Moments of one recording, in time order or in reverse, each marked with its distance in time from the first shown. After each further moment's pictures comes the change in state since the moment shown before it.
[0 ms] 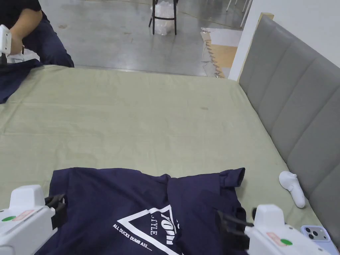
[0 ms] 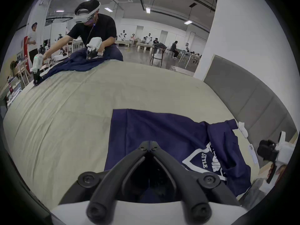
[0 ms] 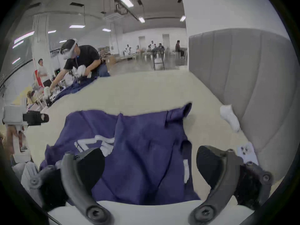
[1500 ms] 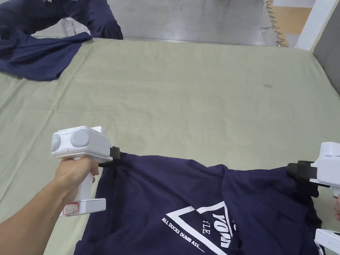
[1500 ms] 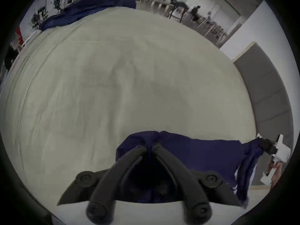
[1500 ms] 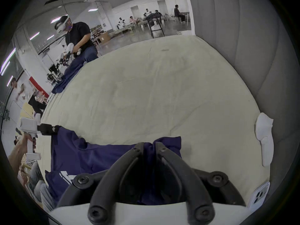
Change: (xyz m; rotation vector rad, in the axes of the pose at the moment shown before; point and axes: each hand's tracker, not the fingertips) left arm -0.080 0.083 -0.207 -0.430 0.020 0.125; right arm 0.066 0.089 -0.181 -0.356 0.048 -0.135
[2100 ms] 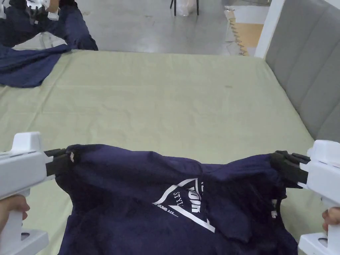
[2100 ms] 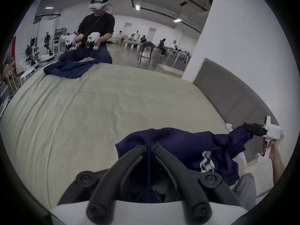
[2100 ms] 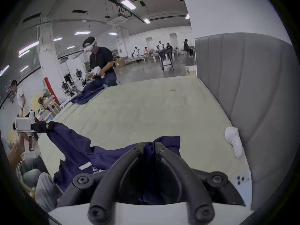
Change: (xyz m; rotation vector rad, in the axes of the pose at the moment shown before) left arm -0.003 -0.157 0.217 0.359 -0.184 -0.172; right arm -0.019 -0.118 0.184 0.327 0.065 0.098
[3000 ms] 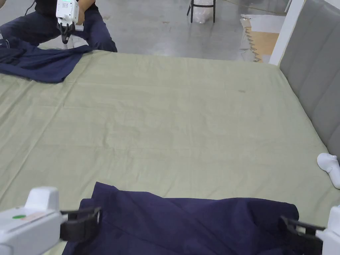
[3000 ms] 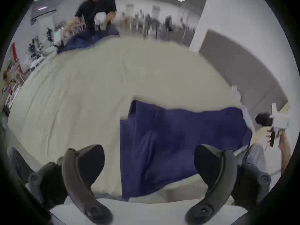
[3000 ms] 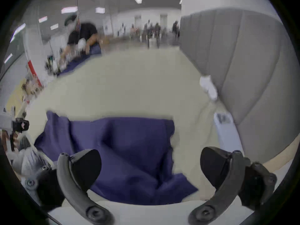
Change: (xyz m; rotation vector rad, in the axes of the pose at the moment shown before) left arm 0.033 -0.093 0.059 -0.029 0.150 -0.043; right arm -0.027 -0.080 0.050 -0.020 -0.219 0.041
